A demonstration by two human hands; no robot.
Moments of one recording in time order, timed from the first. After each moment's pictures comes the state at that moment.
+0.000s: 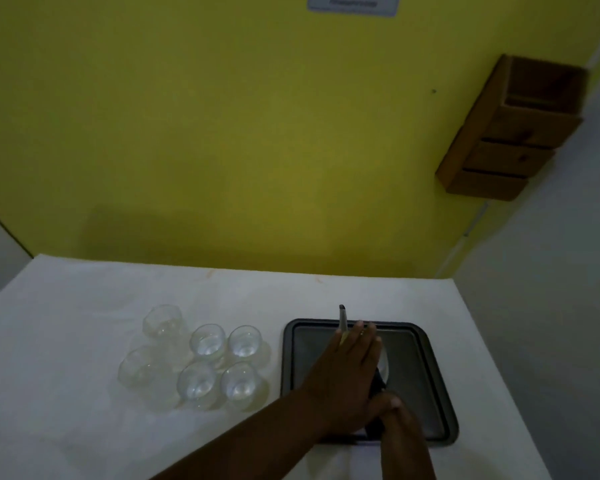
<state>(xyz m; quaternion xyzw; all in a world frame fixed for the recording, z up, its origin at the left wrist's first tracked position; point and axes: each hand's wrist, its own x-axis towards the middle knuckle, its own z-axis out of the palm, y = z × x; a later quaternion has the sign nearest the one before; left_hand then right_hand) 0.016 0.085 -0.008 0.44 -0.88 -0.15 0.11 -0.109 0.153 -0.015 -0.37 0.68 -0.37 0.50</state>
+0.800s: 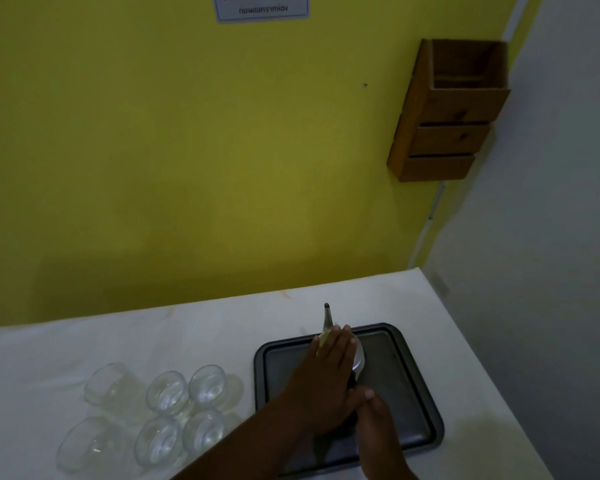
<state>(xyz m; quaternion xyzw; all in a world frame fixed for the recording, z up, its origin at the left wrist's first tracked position) -0.027 0.030 -0.045 0.39 -0.91 -0.12 0.08 -0.137 0.082 -0.128 -0.24 0.67 -0.49 0.50</state>
